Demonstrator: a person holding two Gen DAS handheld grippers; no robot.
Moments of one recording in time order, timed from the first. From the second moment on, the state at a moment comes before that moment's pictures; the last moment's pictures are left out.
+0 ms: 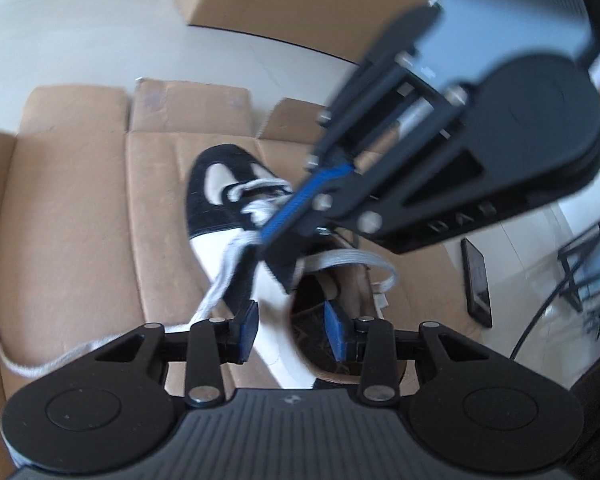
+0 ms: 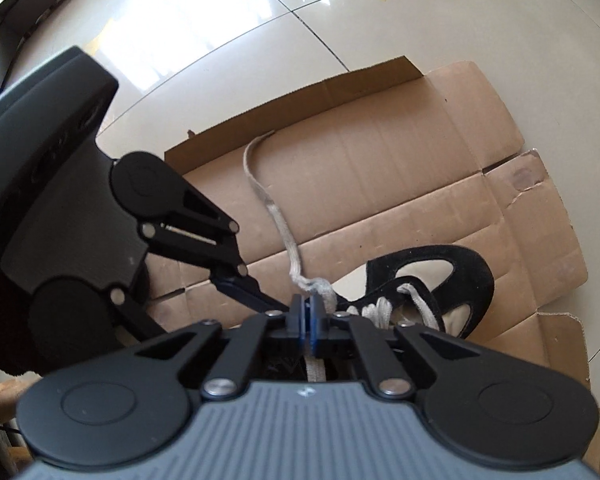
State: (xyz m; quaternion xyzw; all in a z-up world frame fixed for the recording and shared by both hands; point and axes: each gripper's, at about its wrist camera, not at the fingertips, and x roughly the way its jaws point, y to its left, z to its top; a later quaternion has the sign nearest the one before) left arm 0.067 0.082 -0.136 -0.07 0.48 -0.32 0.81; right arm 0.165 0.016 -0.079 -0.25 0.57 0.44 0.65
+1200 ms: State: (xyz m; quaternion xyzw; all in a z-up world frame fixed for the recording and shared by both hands) left arm 0.057 0.074 -0.134 -0.02 0.49 -0.32 0.81; right arm 0.166 0.005 -0.095 -0.21 0.57 0.45 0.65
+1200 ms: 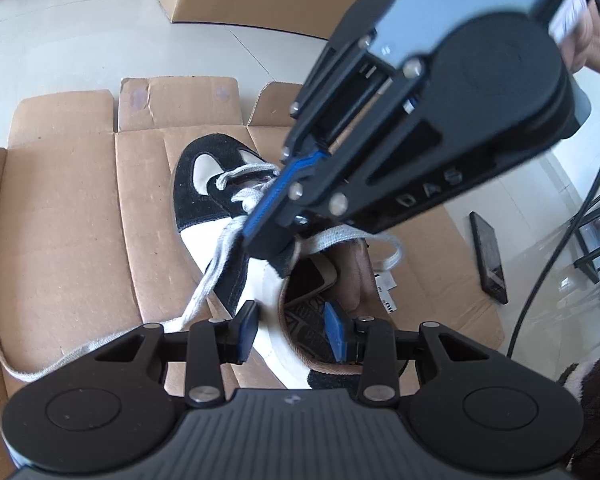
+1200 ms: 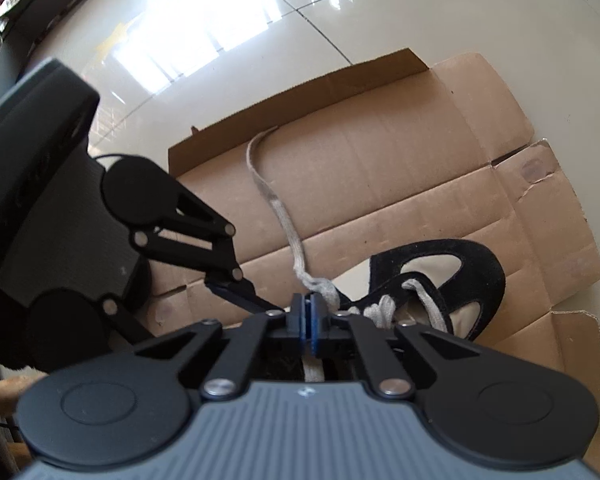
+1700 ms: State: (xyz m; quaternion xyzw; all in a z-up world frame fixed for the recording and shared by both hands) left arm 0.055 0.070 -0.133 0.00 0.49 -0.32 0.81; right arm 0.176 0.017 -0.059 -0.13 0.55 0.48 0.67
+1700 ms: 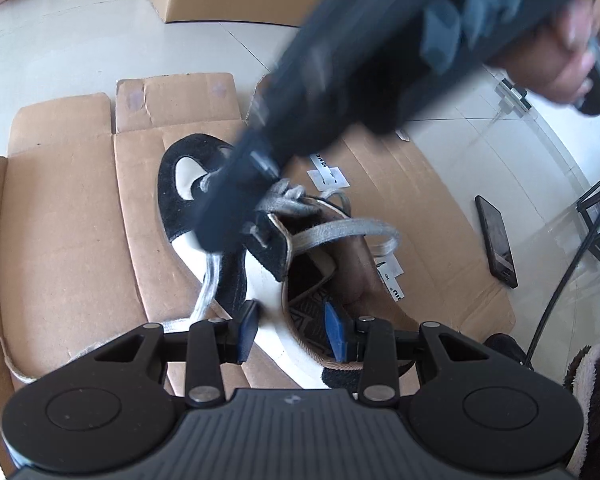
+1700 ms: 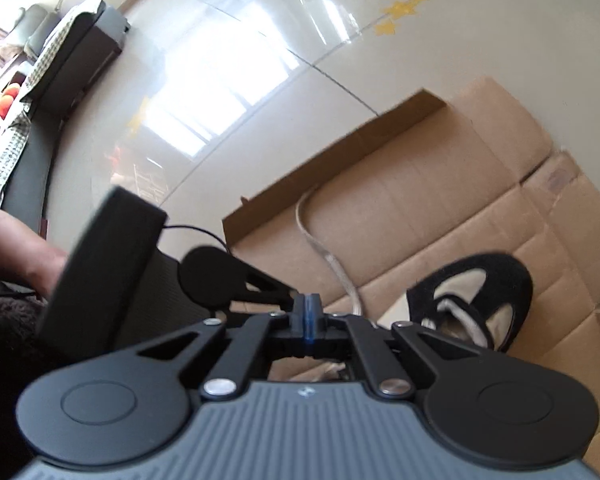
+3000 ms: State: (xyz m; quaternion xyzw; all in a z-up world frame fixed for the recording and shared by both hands) left arm 0.041 0.063 -0.131 0.08 0.42 -0.32 0.84; right arm 0.179 0.030 -0.052 -0.23 0.51 0.51 0.66
